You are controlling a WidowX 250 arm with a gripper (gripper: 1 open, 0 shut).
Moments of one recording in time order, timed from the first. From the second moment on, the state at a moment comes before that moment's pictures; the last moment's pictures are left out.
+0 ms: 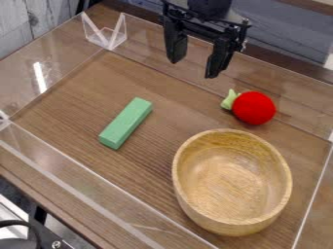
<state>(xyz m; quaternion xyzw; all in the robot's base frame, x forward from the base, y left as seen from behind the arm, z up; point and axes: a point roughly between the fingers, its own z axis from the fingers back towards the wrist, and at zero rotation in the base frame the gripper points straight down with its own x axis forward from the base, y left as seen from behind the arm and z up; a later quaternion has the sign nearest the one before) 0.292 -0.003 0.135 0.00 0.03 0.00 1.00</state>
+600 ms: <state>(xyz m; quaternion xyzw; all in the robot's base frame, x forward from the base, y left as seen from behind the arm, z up) 0.309 -0.071 0.102 0.00 0.05 -0.28 0.96</state>
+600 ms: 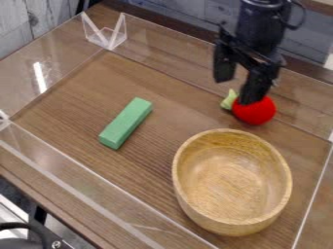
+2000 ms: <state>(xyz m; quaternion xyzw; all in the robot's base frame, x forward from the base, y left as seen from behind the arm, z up) 0.342 -0.059 0.075 -0.01 0.04 -0.25 0.97</state>
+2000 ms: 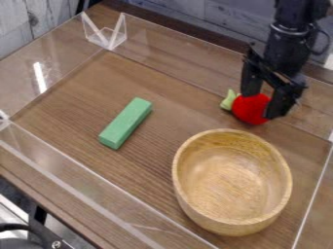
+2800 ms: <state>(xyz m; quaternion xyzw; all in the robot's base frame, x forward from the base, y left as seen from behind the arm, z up) 0.340 -0.064 0.077 -0.02 0.04 -0.31 0.95</state>
